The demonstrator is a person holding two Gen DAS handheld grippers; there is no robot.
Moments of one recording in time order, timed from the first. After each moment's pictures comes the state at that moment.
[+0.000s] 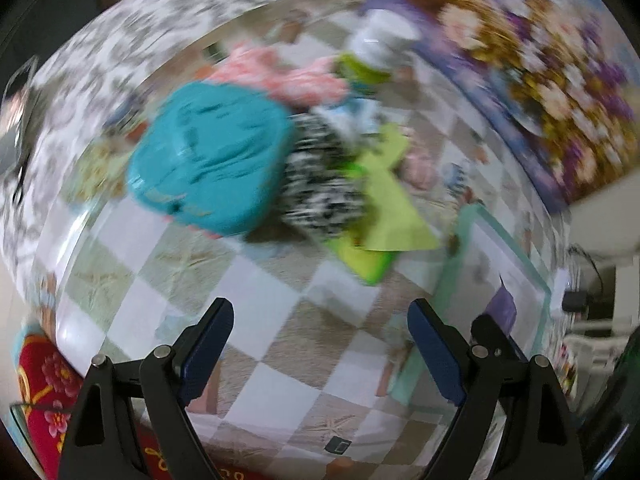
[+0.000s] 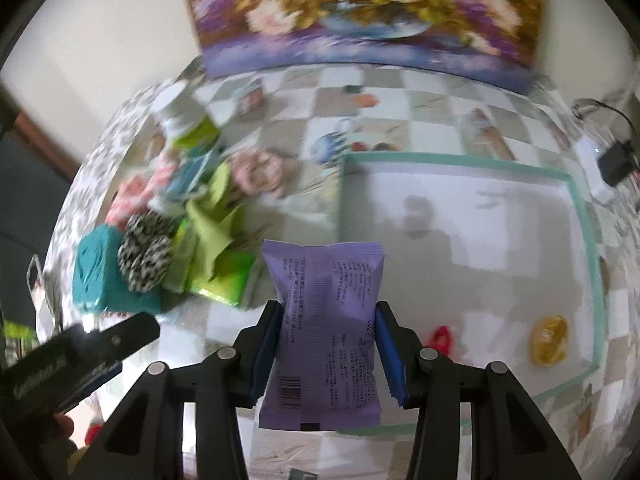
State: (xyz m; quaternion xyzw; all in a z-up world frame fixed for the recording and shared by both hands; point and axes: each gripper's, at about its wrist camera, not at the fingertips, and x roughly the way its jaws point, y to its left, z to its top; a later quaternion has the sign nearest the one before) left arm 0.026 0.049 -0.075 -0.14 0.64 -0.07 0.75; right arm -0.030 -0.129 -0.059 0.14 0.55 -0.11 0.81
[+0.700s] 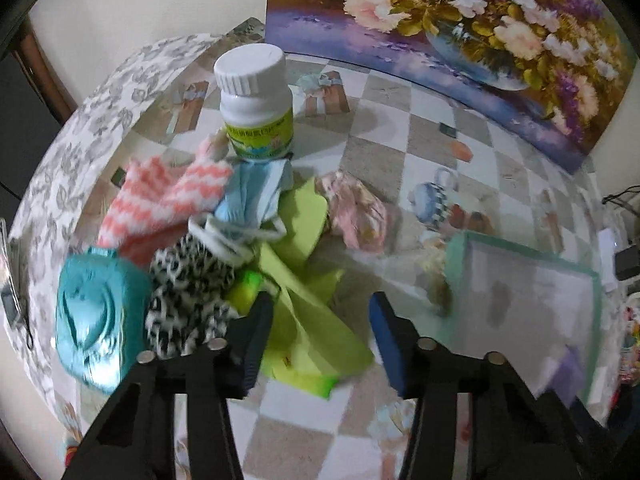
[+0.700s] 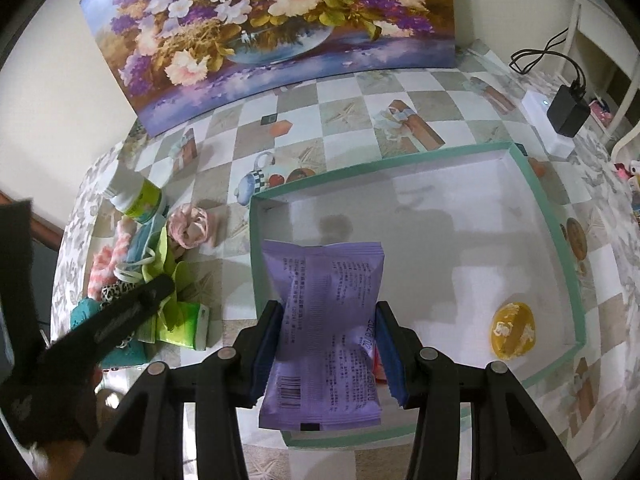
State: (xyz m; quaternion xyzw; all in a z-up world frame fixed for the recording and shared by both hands) left arm 0.085 -0.038 -0.092 0.03 0.58 -0.08 0.81; right arm -0.043 -0.188 -0.056 0.21 0.53 -0.17 0.80
